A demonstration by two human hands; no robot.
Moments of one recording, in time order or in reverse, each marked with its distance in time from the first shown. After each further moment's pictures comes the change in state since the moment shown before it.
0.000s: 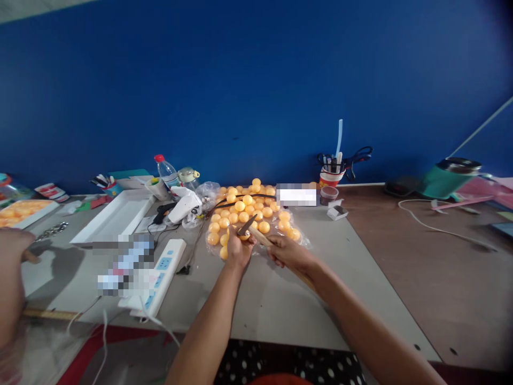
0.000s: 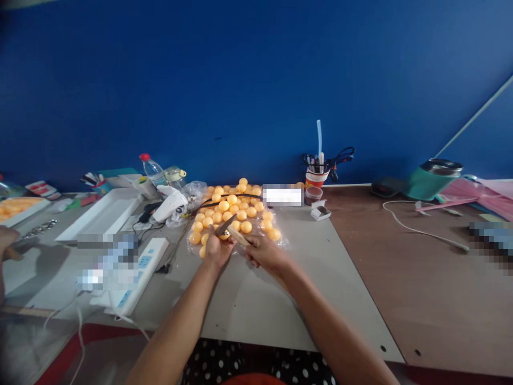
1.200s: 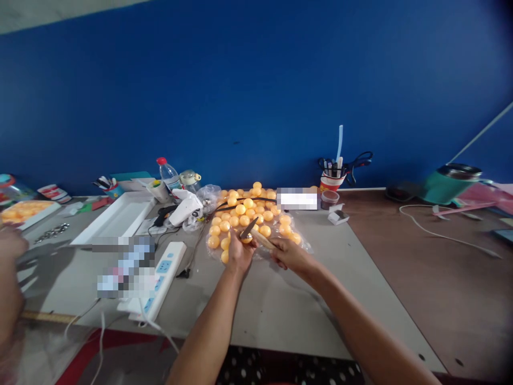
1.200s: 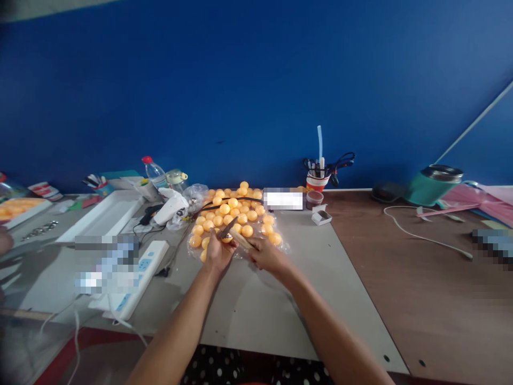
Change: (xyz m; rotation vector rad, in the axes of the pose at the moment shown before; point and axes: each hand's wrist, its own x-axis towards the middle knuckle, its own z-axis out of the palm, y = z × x) left_hand -0.002 0.000 0.001 0.023 -0.022 -0.009; right_hand 0.004 0.007 -0.003 -0.061 0.061 -0.051
